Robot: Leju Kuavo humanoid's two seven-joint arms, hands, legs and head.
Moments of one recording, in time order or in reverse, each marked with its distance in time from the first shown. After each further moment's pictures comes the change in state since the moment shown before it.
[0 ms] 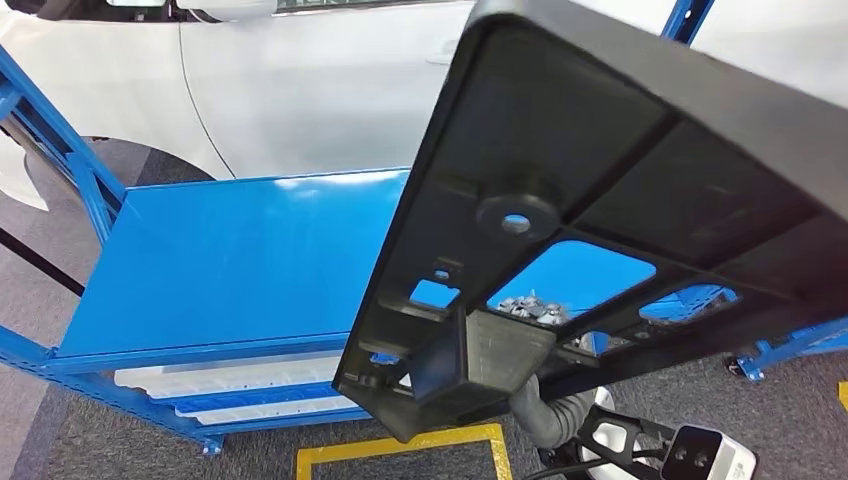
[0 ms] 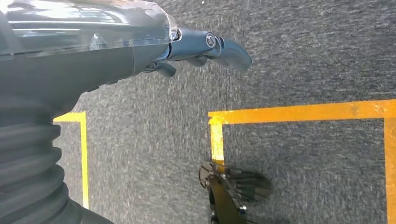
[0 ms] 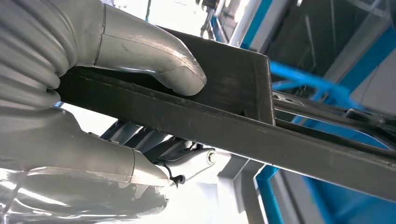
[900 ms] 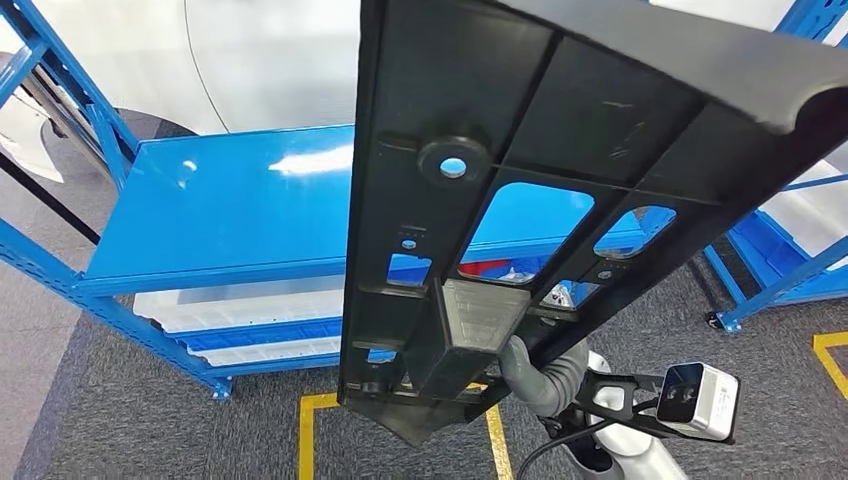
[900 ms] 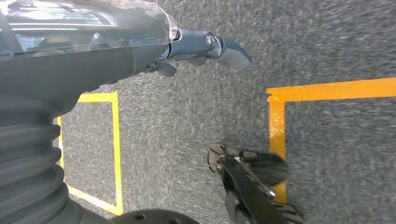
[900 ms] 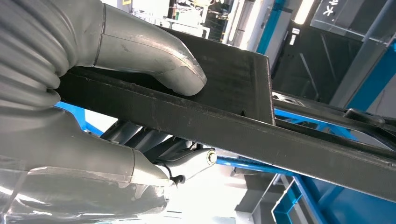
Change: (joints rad) left arm -0.001 -0.055 0.008 0.000 0.007 0.003 0.031; right arm -0.089 -0.023 -0.014 0.046 -0.126 0.124 0.120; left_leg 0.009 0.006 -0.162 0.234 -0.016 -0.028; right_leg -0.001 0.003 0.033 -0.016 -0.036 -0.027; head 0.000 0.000
